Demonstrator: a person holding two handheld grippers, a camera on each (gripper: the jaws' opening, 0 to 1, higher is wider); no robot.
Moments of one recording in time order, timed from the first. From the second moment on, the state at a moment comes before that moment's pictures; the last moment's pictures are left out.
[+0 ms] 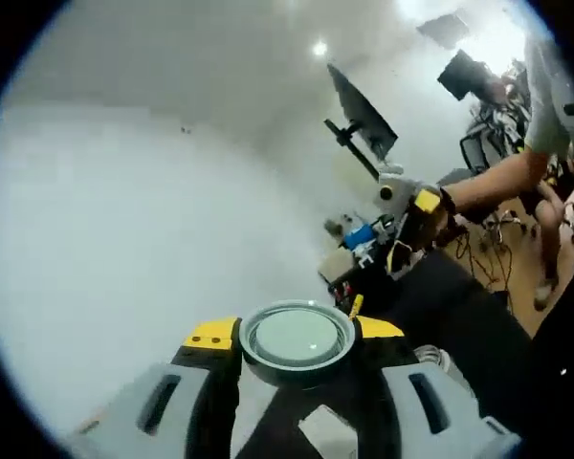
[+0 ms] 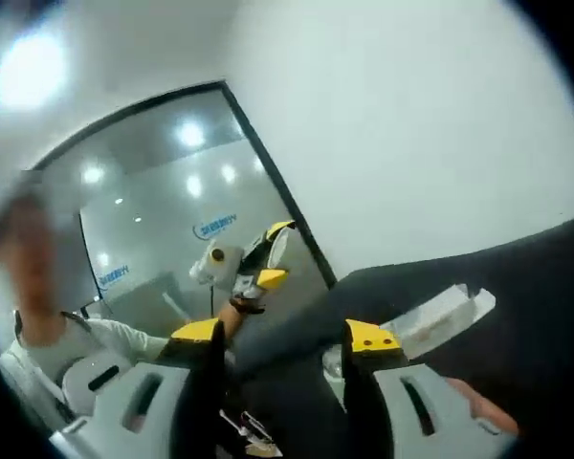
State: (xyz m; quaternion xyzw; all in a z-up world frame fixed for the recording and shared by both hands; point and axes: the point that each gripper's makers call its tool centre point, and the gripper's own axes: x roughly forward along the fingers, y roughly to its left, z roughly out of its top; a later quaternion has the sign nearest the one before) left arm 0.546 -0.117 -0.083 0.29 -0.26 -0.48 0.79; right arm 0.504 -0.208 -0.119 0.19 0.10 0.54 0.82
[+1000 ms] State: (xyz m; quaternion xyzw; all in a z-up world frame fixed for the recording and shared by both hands) left arm 0.466 -0.131 -0.075 0.39 -0.33 -0.44 0.74; right arm 0.476 -0.096 -0.079 0.08 0.17 0.67 0.72
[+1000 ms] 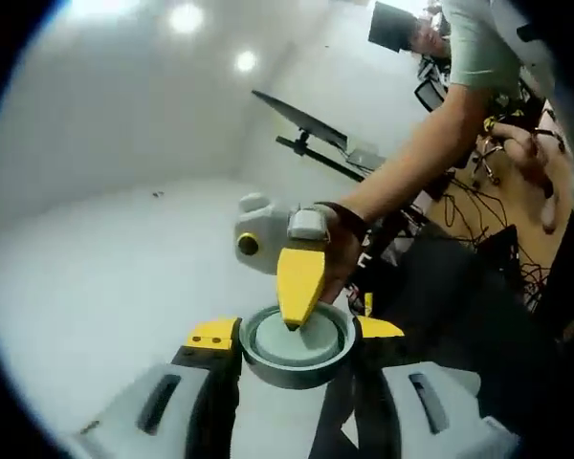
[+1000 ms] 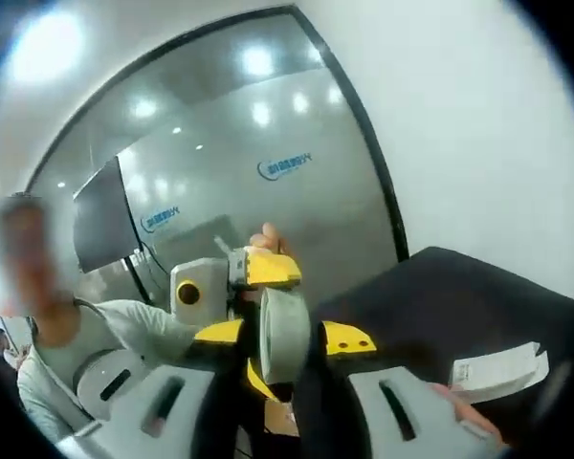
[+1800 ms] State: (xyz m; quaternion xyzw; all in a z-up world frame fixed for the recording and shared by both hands) left arm 0.497 -0.098 -0.068 0.08 -0.15 -0.59 0.79; right arm 0.500 -0.124 -0.052 0.07 0.04 0.61 0.79
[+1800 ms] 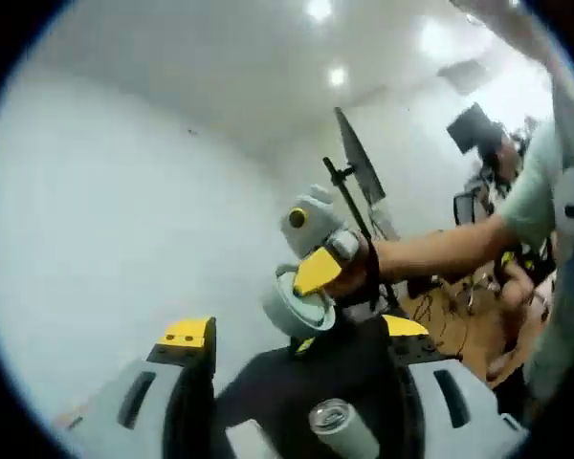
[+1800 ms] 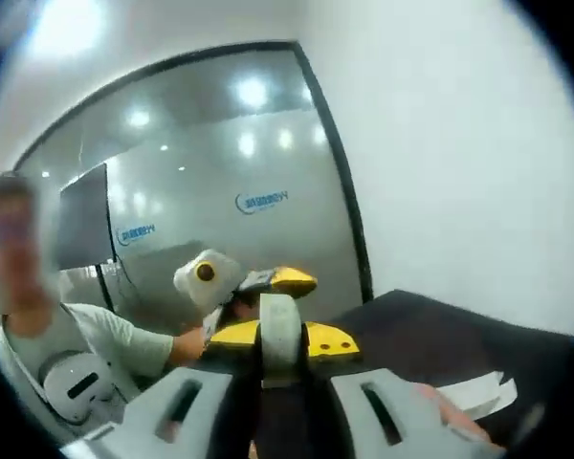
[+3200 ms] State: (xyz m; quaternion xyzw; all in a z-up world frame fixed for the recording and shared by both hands) left arm 0.449 -0.141 -0.060 -0.42 0.28 -0.72 0.47; right arm 0.457 -0.104 -0.043 -0.23 -0.14 0.56 0.78
